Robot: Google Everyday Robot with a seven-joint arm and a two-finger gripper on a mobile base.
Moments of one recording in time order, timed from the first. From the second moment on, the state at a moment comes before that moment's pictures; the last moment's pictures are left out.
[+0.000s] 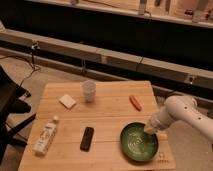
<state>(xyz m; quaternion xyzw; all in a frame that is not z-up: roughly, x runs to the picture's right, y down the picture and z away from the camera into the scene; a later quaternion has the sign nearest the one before) 0.241 0.229 0.776 -0.34 -0.09 0.24 0.90</state>
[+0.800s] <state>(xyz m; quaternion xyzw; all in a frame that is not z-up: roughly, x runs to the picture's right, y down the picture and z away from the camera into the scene) 0.232 0.223 0.783 -0.34 -0.10 0.24 0.90</state>
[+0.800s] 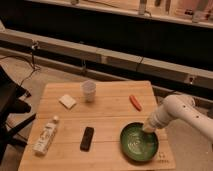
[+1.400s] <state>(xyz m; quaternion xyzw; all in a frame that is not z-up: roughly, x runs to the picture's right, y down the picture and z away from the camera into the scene) 0.225 0.218 0.788 -0.34 -0.11 0.24 0.90</state>
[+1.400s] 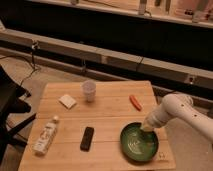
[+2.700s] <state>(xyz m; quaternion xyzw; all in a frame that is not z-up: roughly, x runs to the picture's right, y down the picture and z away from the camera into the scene) 0.214 0.207 0.801 -0.34 -0.12 0.25 0.90</state>
